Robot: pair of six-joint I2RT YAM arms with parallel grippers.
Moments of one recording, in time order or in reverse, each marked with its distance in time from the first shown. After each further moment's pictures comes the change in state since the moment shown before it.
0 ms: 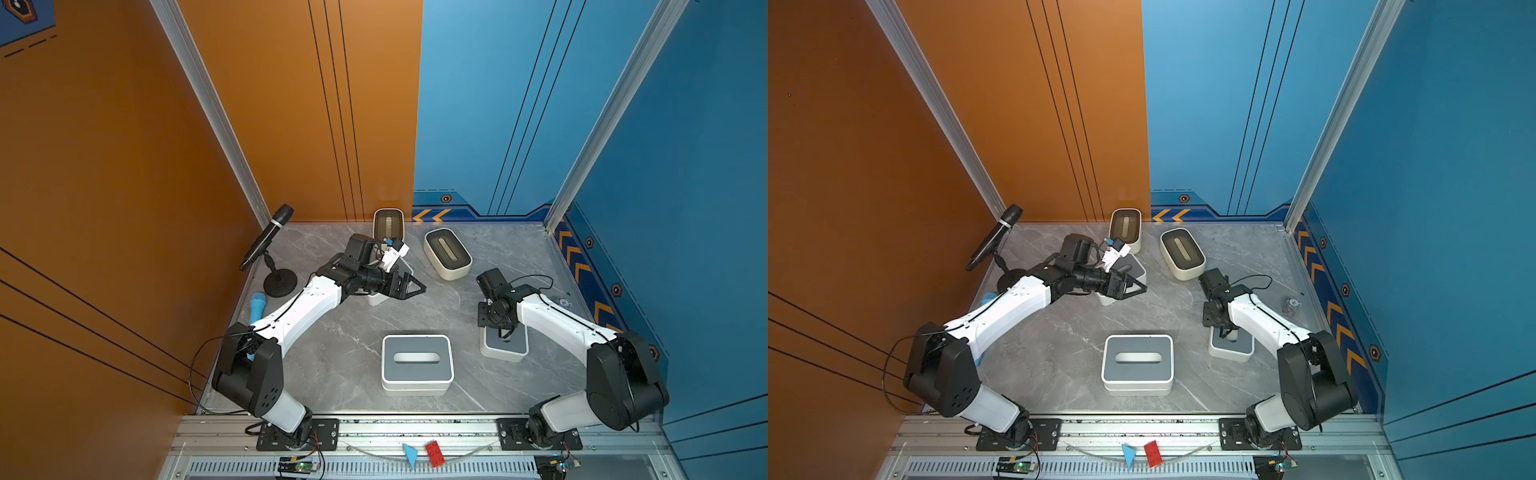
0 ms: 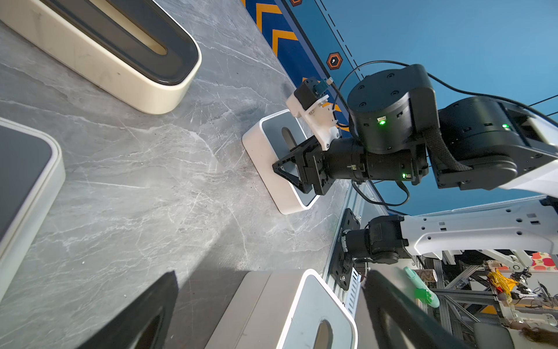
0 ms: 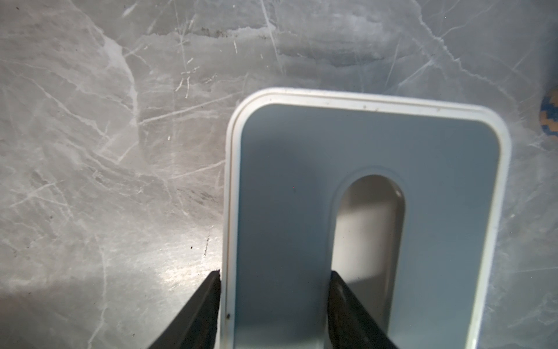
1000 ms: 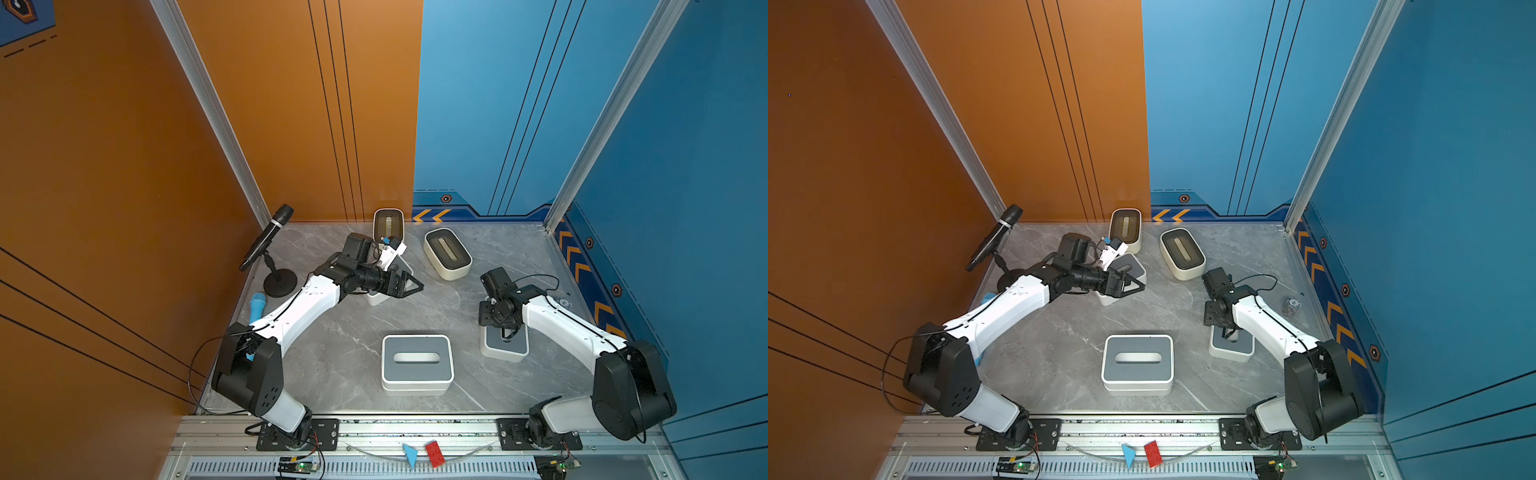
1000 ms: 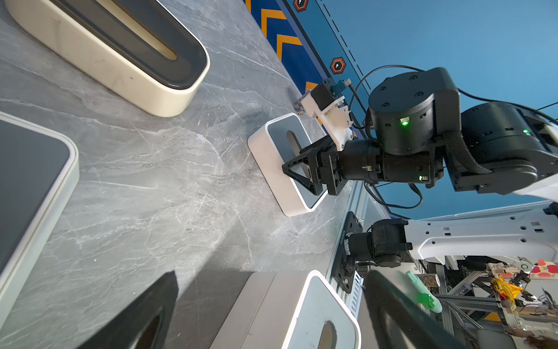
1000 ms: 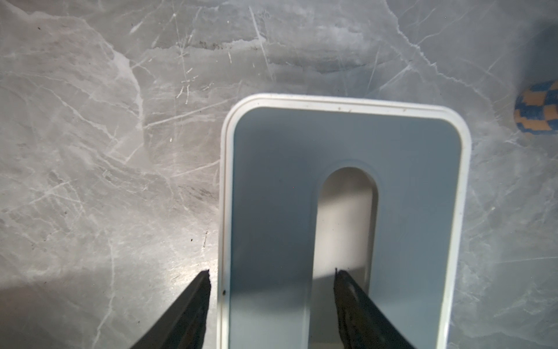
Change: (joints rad) left arm 0.019 0.000 0.001 0.000 0.000 0.002; right arm -0.015 -0.050 0.000 -0.026 0.000 -0.003
